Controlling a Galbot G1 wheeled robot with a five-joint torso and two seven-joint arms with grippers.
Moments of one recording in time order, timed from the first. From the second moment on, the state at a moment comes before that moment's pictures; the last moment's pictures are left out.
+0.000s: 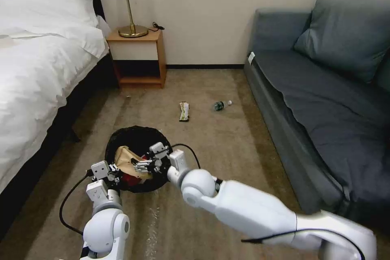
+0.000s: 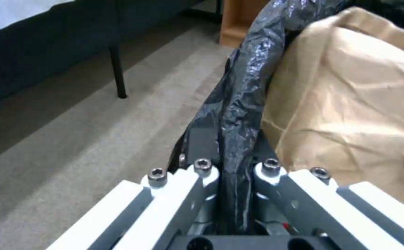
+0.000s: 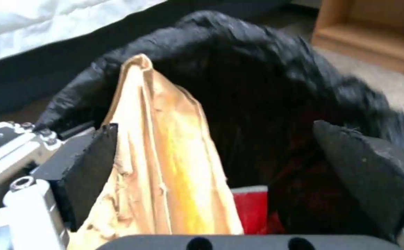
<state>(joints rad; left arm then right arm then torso) 1.41 -1.57 -0.61 -2.02 -0.18 0.31 -0.35 -0.25 1.26 -0.86 1.62 0.99 -0.25 0.35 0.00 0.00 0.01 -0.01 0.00</state>
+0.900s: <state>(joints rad) 1.42 -1.56 -0.60 -2.03 -0.21 0.31 -0.36 0.07 1.27 -1.03 1.52 1.01 -0.43 0.05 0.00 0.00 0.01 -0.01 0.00</state>
